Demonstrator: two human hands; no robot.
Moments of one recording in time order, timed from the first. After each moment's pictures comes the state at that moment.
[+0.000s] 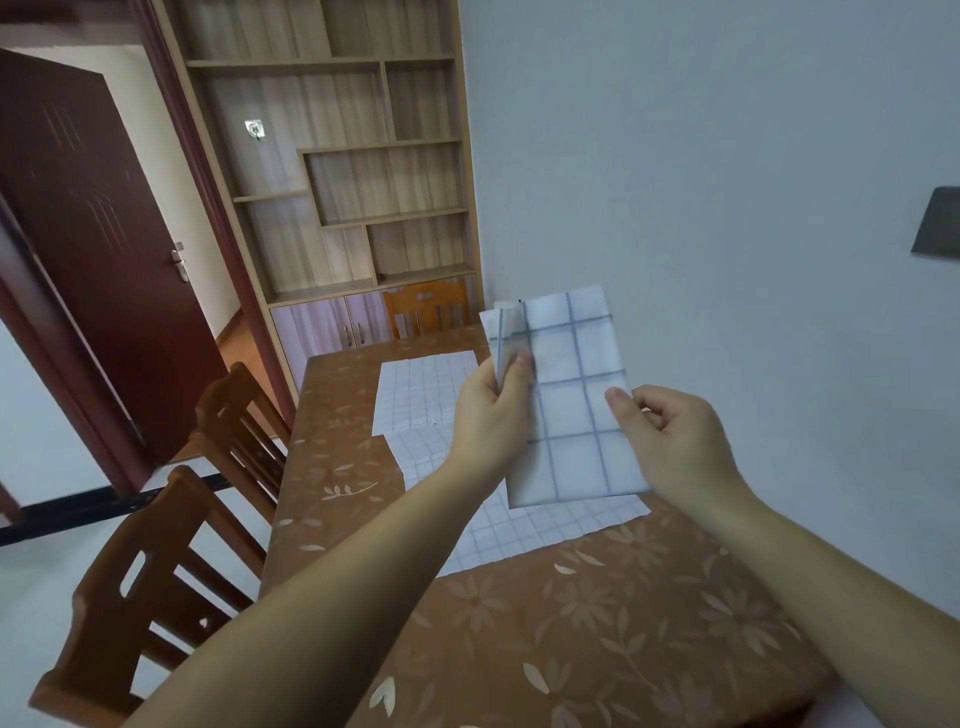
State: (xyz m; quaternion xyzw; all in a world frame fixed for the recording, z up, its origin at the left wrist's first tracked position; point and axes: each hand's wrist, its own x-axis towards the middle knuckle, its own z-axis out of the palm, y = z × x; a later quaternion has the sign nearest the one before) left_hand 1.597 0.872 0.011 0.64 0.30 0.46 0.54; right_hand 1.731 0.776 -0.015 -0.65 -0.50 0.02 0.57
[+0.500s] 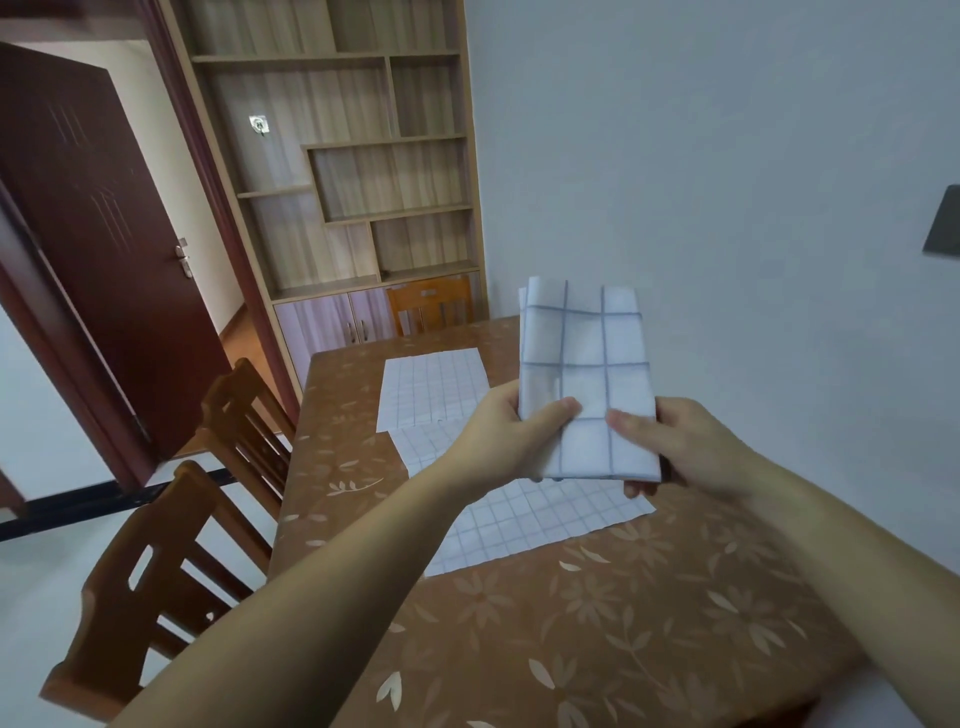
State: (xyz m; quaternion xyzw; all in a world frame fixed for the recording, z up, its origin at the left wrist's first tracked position) left_hand 1.576 0.876 0.008 0.76 0.26 0.30 0.52; right_hand 1.730 0.765 0.008 -0.61 -0.49 0.35 0.52
